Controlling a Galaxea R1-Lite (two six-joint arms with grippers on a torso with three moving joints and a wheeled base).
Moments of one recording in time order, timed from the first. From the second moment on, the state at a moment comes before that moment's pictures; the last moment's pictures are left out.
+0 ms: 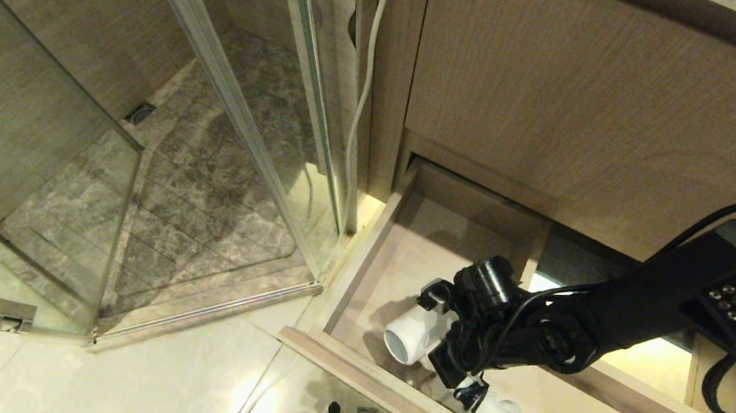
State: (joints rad) left arm 0.00 0.00 0.00 0.00 0.00 0.00; right arm 0.54 2.17 -1.07 -0.15 0.09 -0.22
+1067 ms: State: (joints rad) left arm 0.00 0.00 0.00 0.00 0.00 0.00; right arm 0.52 2.03 -0.98 -0.19 0.09 -0.16
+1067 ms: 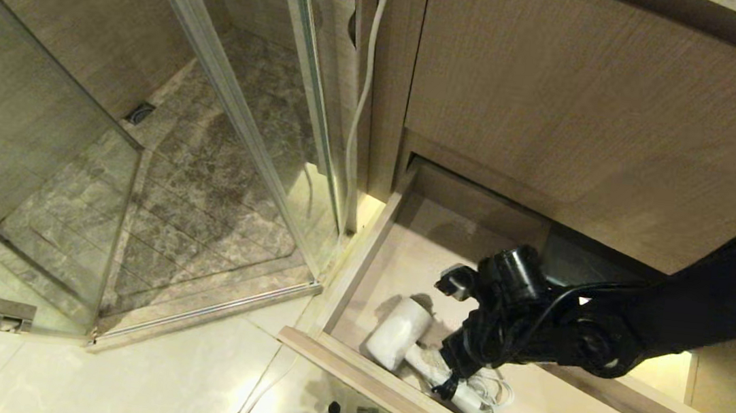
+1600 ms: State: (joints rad) left arm 0.00 0.00 0.00 0.00 0.00 0.00; right arm 0.44 1.61 -0.77 -0.13 0.06 -0.16
